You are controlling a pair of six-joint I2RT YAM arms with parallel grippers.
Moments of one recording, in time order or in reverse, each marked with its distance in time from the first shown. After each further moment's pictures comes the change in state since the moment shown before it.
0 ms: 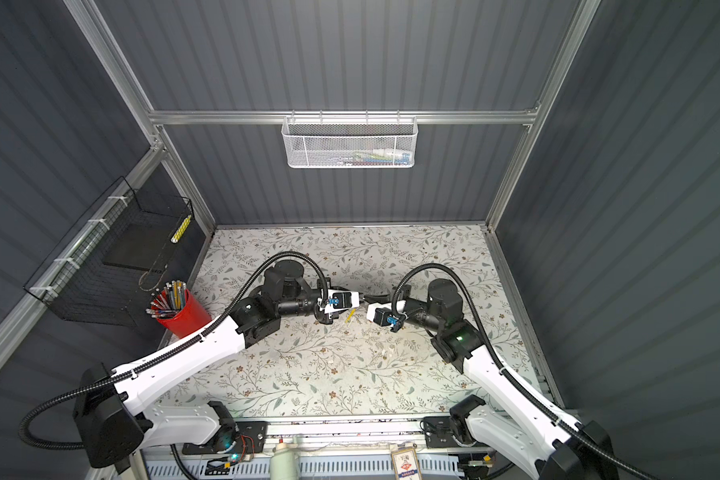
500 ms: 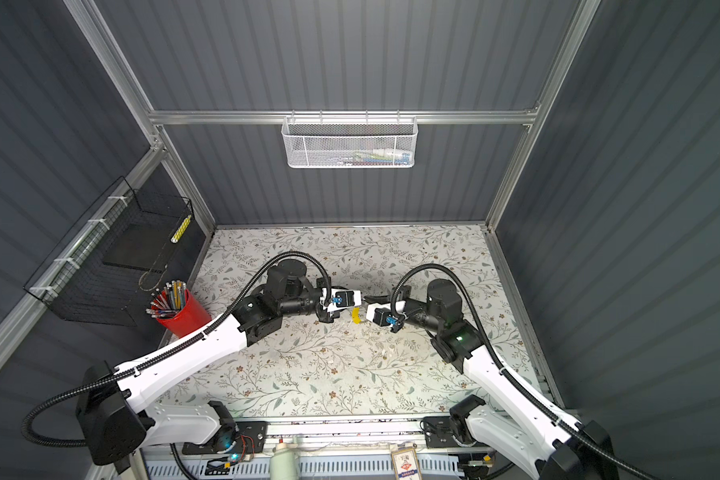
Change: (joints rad) left arm -0.002 0.015 0.010 -0.029 -0.047 0.008; right arm 0.001 -0.001 0.000 -0.018 0.011 -0.003
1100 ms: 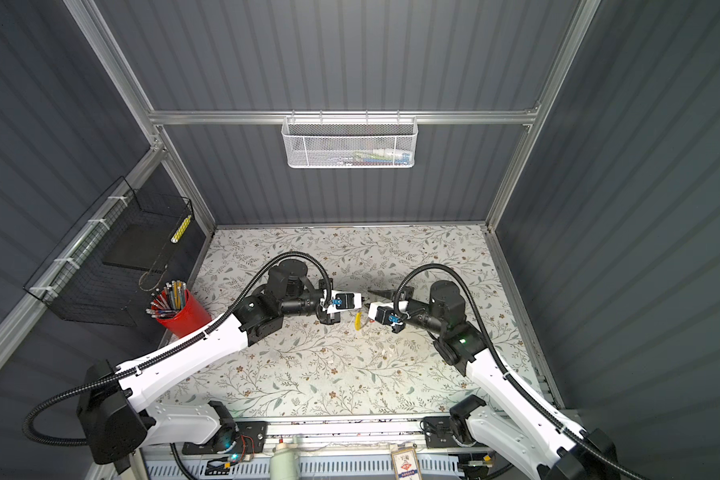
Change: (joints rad) left arm -0.002 0.004 -0.003 0.018 0.063 0.003; right arm -0.016 -0.051 -0.006 -0.023 0.017 0.061
